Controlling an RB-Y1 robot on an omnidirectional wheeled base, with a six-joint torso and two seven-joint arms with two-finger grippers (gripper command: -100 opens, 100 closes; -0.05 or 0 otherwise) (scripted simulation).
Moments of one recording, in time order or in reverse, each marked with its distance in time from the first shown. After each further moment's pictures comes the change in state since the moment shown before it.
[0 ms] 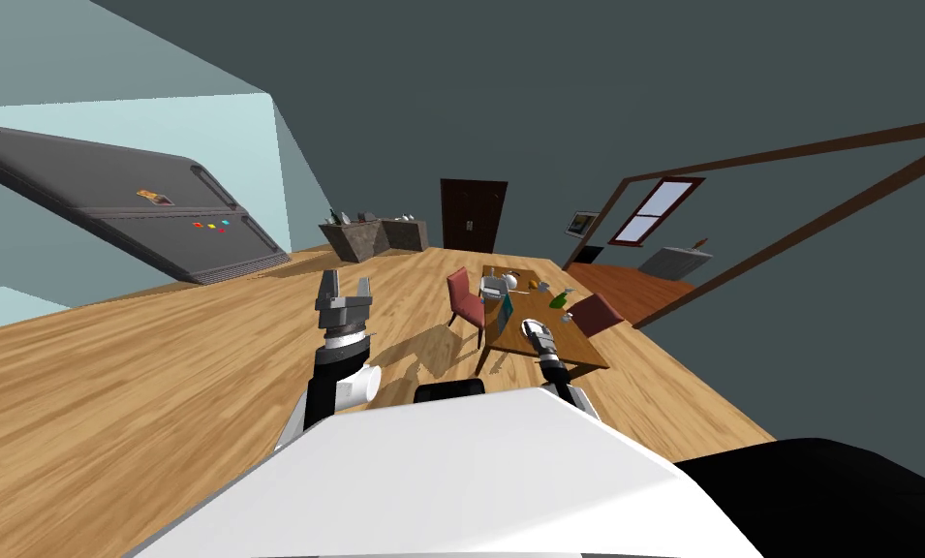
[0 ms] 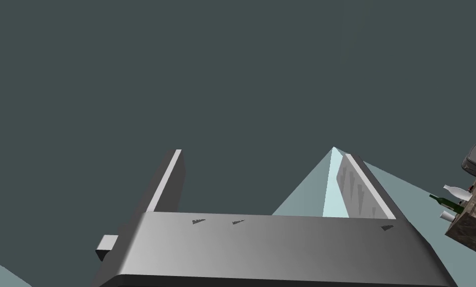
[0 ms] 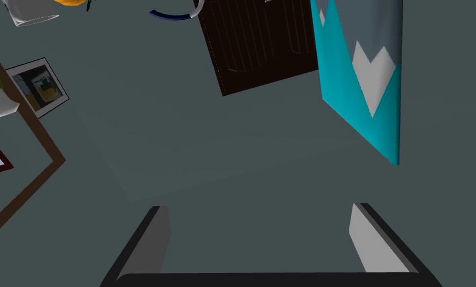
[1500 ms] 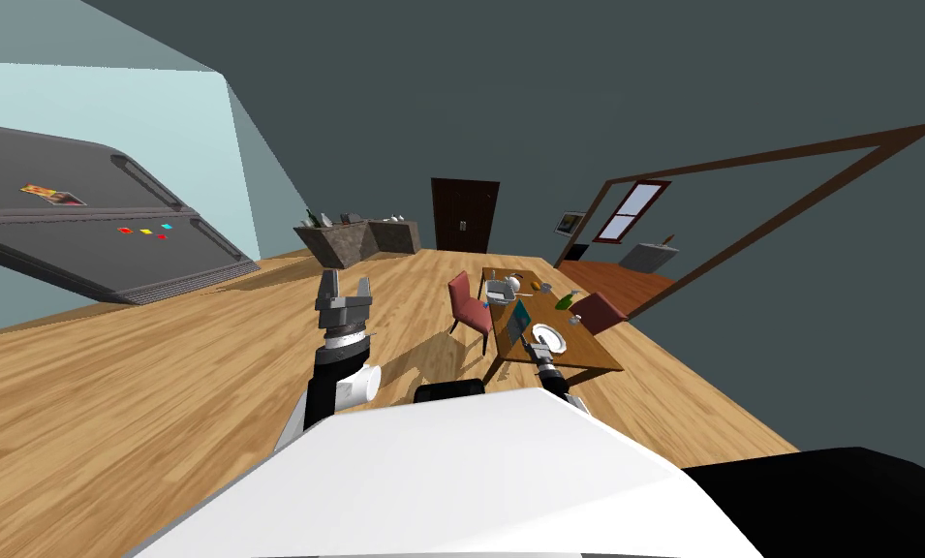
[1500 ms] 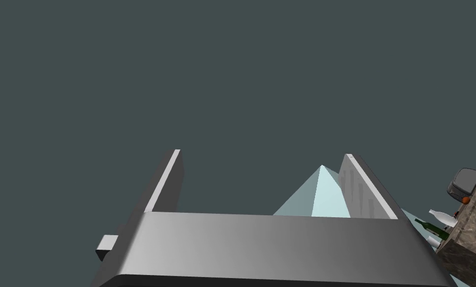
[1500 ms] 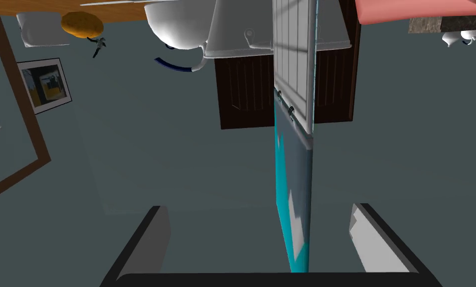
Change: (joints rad) left arm 0.000 0.000 0.000 0.000 0.000 0.000 0.000; right arm -0.109 -0.029 -0.088 0.365 0.141 -0.171 0.162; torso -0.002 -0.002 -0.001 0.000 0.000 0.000
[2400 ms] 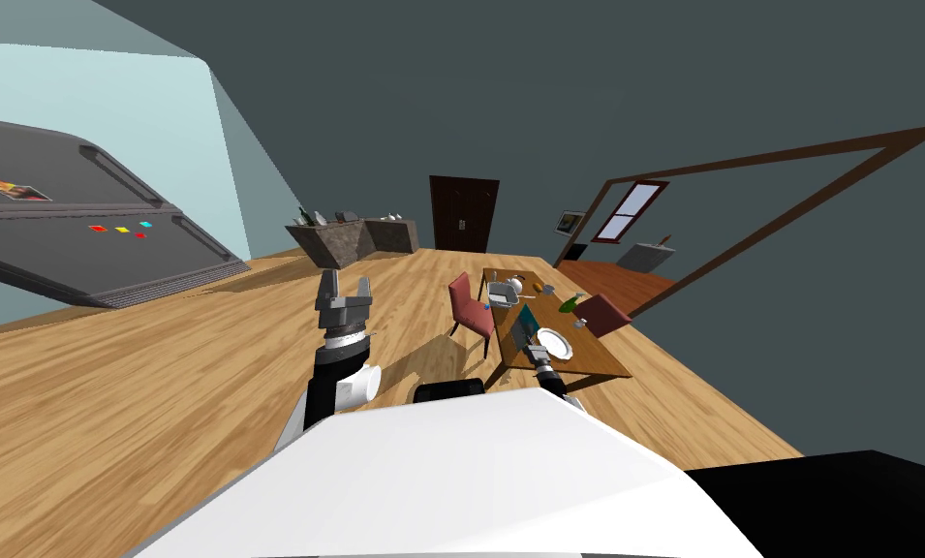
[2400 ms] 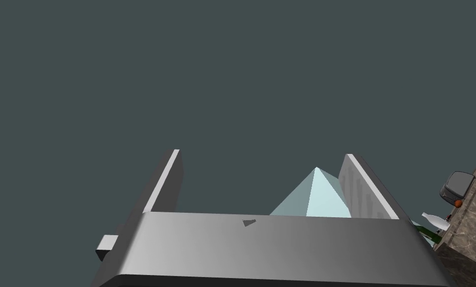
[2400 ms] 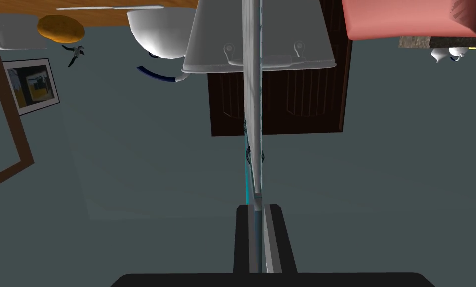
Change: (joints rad) left arm 0.000 0.000 0.000 0.000 0.000 0.000 0.000; right arm -0.033 -0.002 -0.019 0.085 0.040 -0.055 0.037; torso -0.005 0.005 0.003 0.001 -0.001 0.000
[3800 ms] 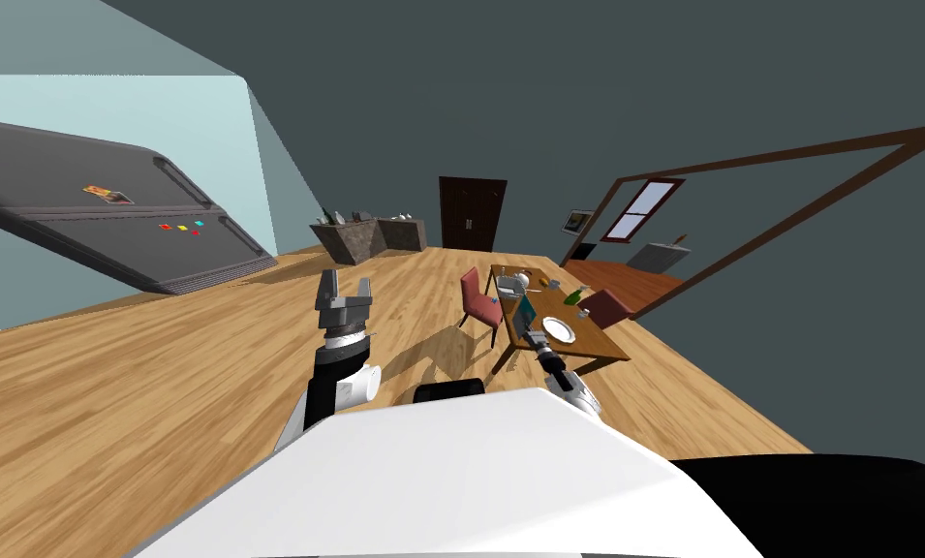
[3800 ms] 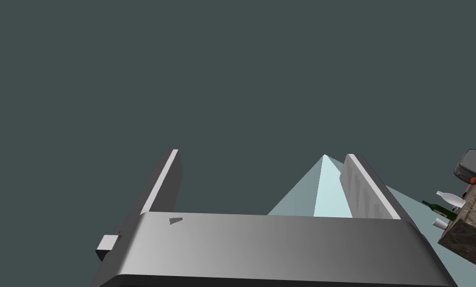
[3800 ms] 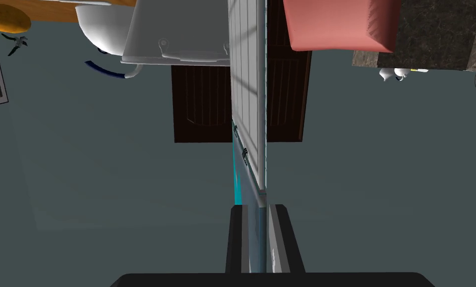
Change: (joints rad) left arm 0.000 0.000 0.000 0.000 0.000 0.000 0.000; right arm -0.119 -0.158 0.115 0.057 -0.027 0.106 -0.034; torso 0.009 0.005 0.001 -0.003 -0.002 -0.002
